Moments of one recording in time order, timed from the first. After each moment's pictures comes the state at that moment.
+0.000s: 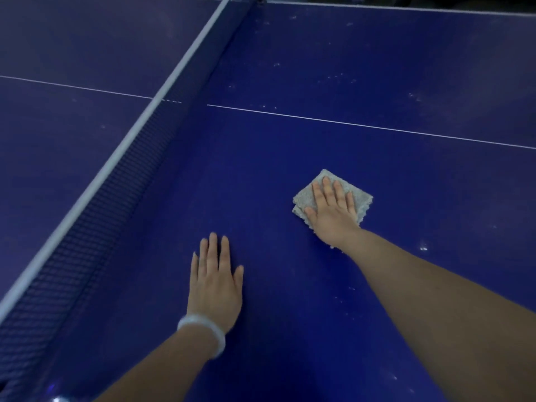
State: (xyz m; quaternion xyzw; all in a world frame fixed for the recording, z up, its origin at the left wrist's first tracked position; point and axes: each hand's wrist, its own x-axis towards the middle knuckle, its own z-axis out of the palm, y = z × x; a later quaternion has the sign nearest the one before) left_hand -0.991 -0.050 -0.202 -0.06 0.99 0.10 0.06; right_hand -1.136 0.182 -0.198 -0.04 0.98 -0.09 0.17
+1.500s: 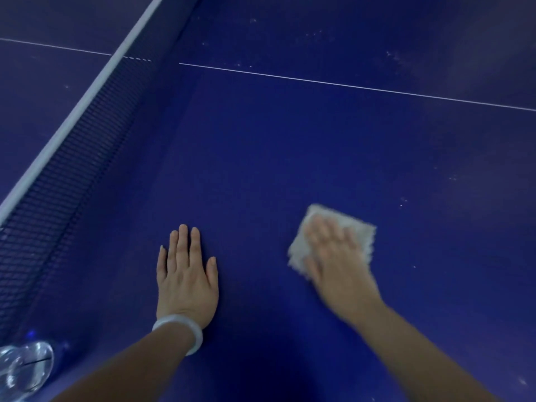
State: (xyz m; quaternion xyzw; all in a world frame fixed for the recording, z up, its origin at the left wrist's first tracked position) left_hand -0.919 -0.034 -0.209 -0.10 0.99 0.08 0.04; right_hand -0.940 0.238 -0.208 -0.14 0.99 -0.01 0.04
